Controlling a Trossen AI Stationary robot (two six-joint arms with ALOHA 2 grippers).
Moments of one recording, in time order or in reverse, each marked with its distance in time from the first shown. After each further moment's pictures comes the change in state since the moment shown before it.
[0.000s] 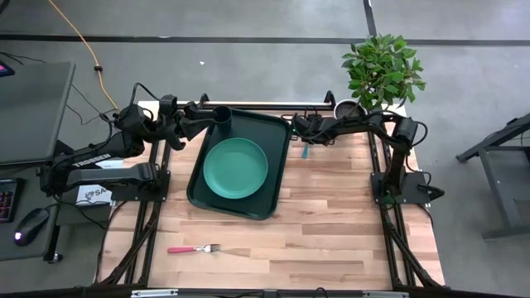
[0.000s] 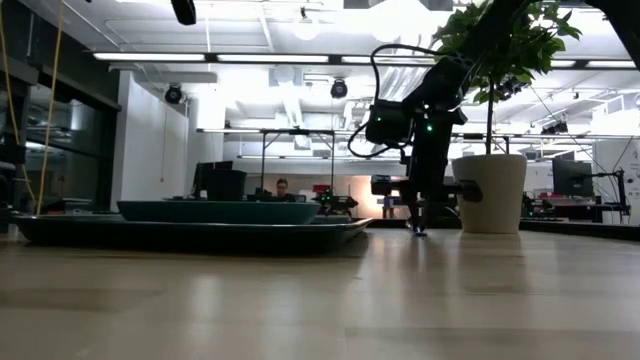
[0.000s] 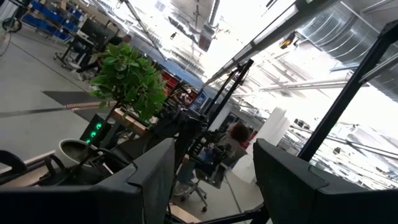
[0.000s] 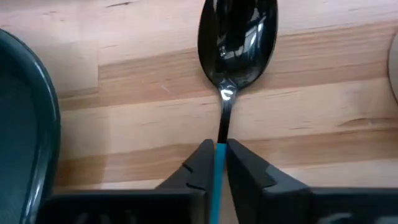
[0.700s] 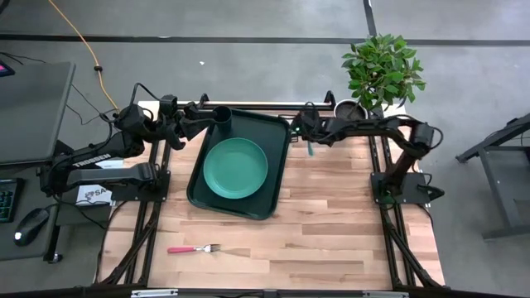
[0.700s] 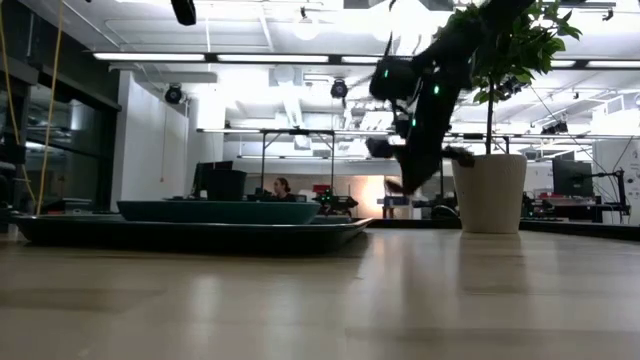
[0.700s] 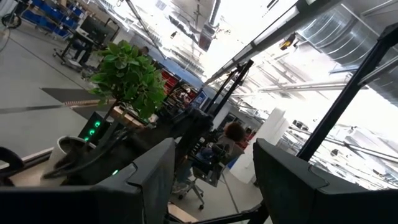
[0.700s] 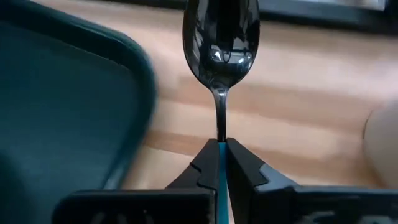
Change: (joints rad) left arm 0.000 0.000 0.000 -0.002 0.000 -0.017; right arm 0.069 -0.178 -0.001 -0.013 0.035 -0.273
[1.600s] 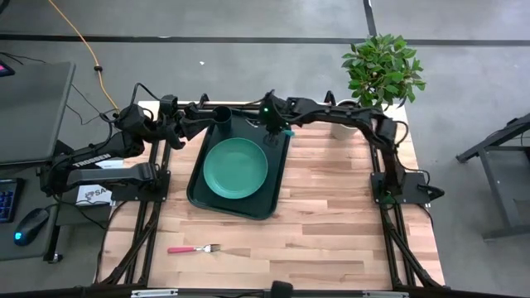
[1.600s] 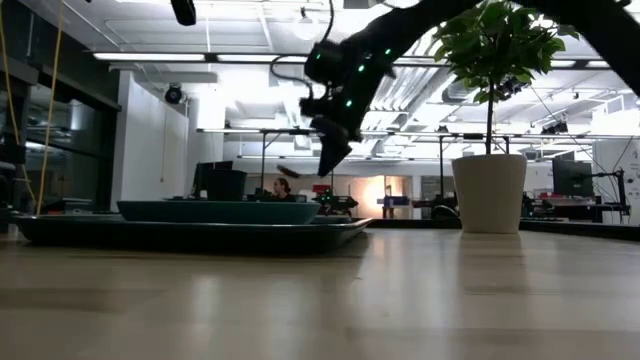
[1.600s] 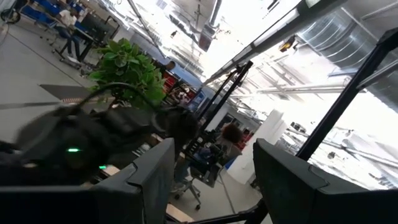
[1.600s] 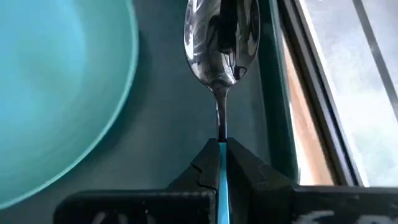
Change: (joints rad) left arm 0.000 0.000 0.000 0.000 0.000 -0.024; right arm 0.003 0.371 0.669 -0.218 -0.360 -1.059
